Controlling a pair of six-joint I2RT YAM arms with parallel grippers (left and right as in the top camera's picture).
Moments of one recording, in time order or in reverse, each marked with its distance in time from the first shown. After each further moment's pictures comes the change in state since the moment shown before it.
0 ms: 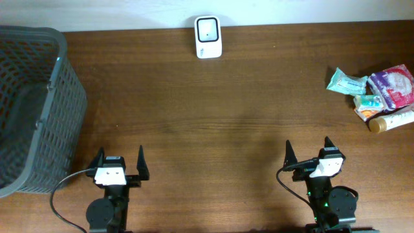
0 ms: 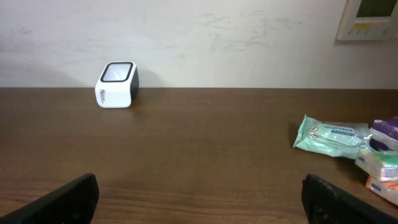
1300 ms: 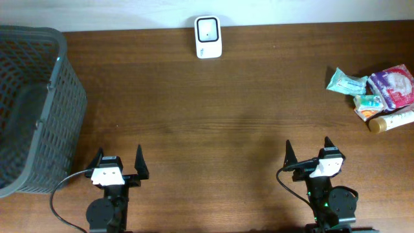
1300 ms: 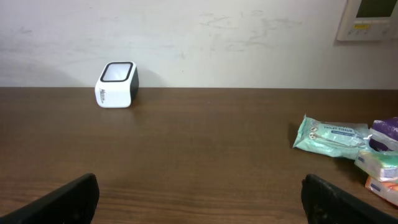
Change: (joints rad) left arm -0.005 0.000 0.000 -0.002 -0.027 -0.069; right arm 0.000 0.000 0.000 0.000 0.000 -0.003
